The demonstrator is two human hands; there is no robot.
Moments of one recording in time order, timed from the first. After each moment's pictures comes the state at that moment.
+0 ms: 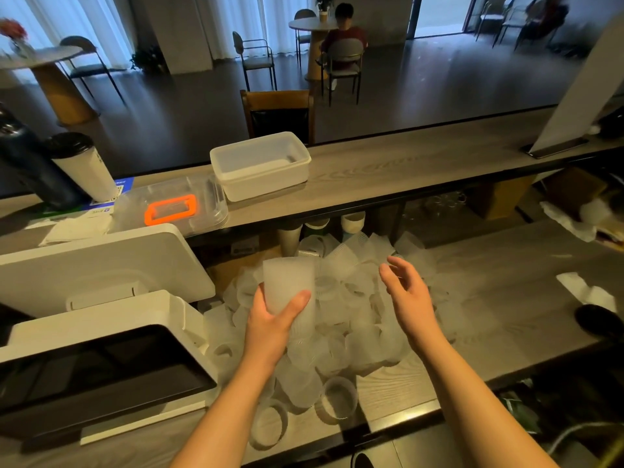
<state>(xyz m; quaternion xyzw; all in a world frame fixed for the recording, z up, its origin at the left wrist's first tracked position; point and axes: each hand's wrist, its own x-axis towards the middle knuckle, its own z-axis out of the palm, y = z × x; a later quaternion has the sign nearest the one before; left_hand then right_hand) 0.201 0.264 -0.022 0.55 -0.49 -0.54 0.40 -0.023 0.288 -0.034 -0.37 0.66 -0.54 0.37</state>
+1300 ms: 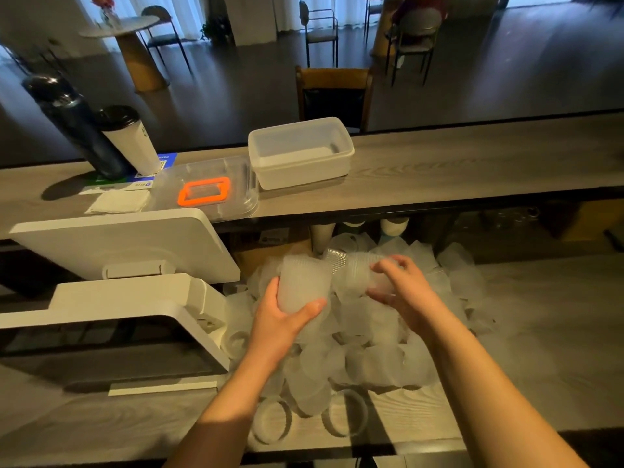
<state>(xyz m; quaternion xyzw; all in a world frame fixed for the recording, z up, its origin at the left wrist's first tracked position) 0.200 0.239 -0.039 0.64 -0.51 -0.46 0.35 -0.022 0.200 -0.039 -0.26 0.63 -0.45 0.58</state>
